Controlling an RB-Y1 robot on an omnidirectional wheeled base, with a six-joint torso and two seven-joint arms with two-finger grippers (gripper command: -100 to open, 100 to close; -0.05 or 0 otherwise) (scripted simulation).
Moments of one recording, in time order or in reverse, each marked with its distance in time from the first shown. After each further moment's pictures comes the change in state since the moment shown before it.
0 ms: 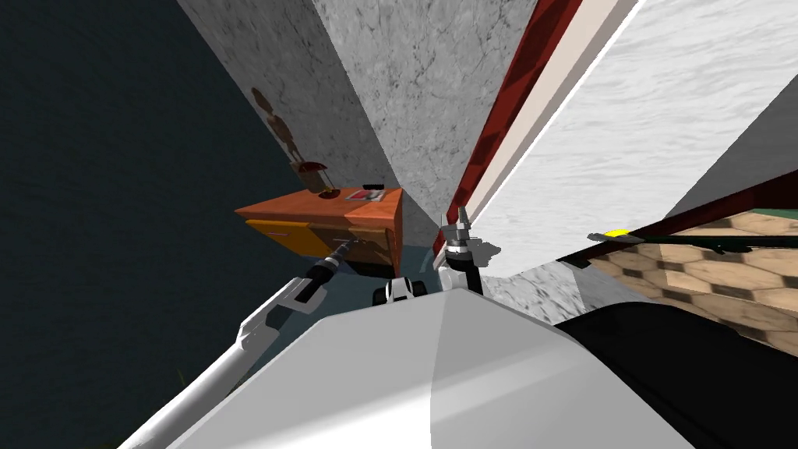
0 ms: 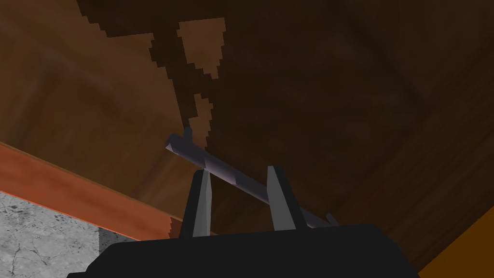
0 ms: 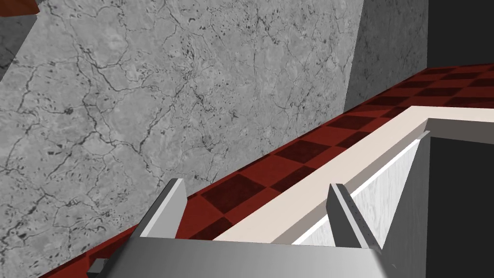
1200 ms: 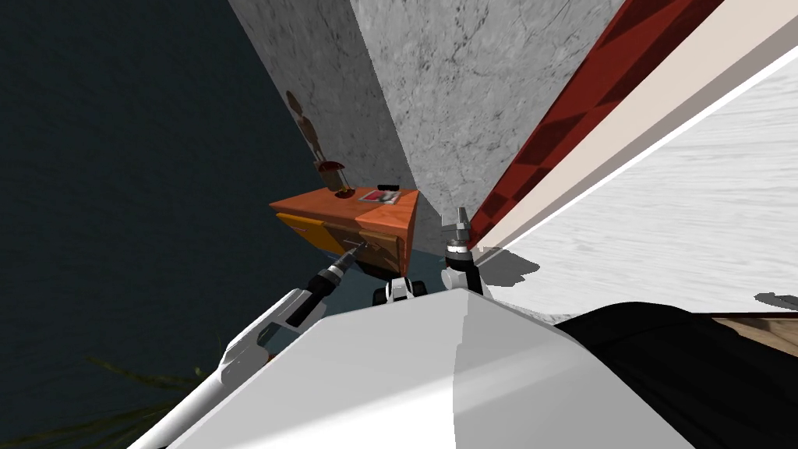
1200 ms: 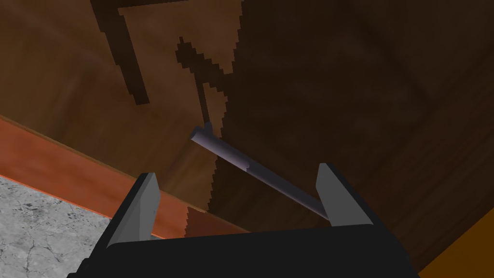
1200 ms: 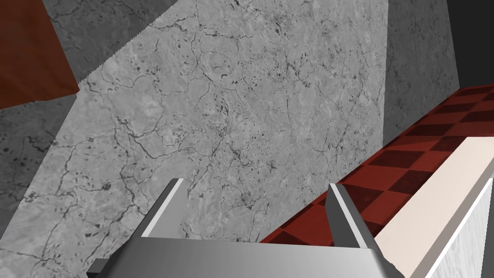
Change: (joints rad) left arm 0.110 0.039 -0.065 -0.148 -0.048 -0.089 -0.029; right arm -0.001 0.000 0.000 0.000 0.000 0.000 0.000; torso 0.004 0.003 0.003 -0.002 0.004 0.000
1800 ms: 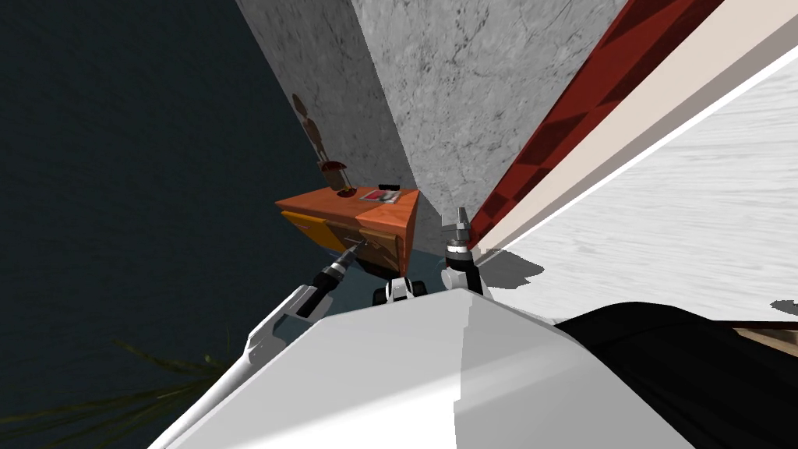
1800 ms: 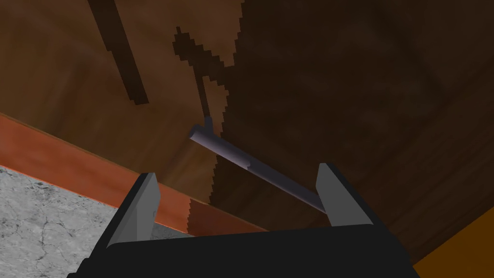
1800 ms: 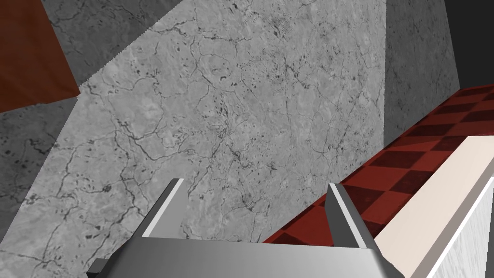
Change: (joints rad) left arm -0.044 -0.115 0.022 0.115 -0.014 -0.109 -0.060; right arm 0.000 0.000 0.000 0.000 0.000 0.000 0.000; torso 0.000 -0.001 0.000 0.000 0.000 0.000
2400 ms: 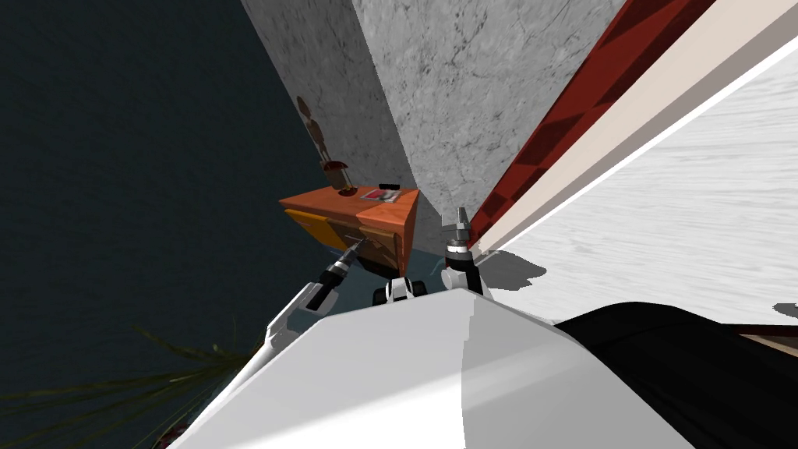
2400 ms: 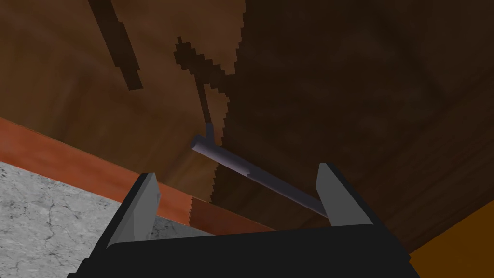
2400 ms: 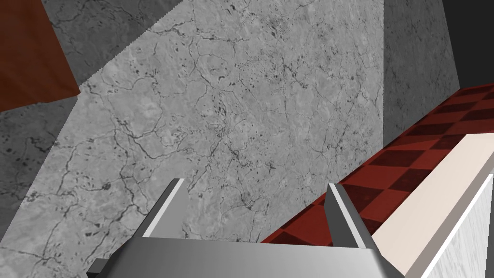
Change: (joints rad) left arm -0.042 -0.116 0.019 0.120 -0.014 -0.100 -0.057; right arm 0.000 0.000 0.000 0.000 0.000 0.000 0.000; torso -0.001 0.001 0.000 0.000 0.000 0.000
